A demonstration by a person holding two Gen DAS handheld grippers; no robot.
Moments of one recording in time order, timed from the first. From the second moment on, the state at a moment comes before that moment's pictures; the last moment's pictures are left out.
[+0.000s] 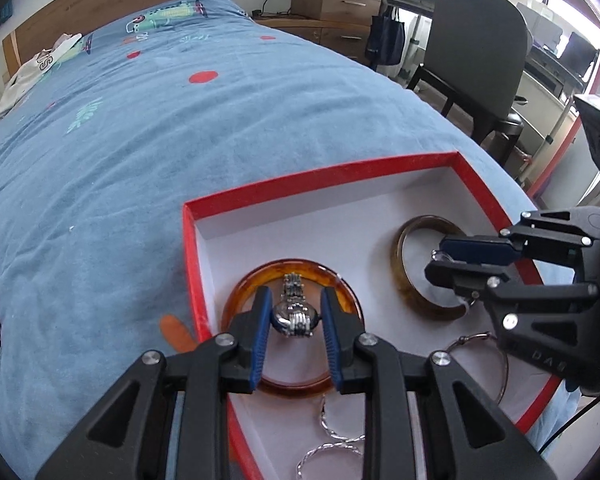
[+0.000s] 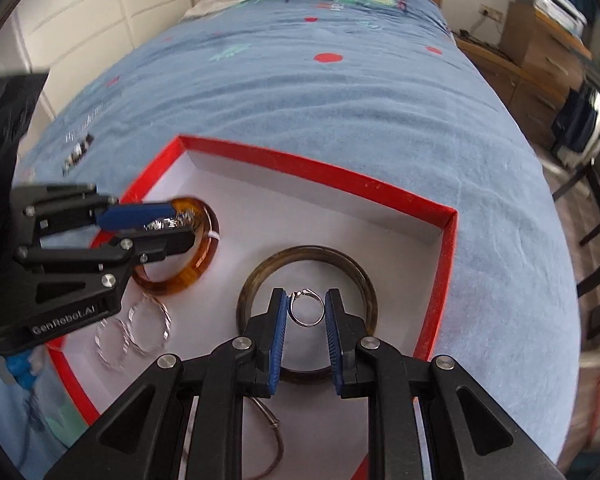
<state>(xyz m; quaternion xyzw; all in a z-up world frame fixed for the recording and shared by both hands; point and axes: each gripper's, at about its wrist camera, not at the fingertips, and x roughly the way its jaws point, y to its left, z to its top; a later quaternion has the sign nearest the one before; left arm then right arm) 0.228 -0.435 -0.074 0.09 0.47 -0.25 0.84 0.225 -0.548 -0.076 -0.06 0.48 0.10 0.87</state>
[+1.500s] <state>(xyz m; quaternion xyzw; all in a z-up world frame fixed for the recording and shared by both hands) 0.087 -0.206 0.073 0.01 0.38 -0.16 0.91 0.066 -0.491 0.045 0.01 0.36 0.07 0.93</state>
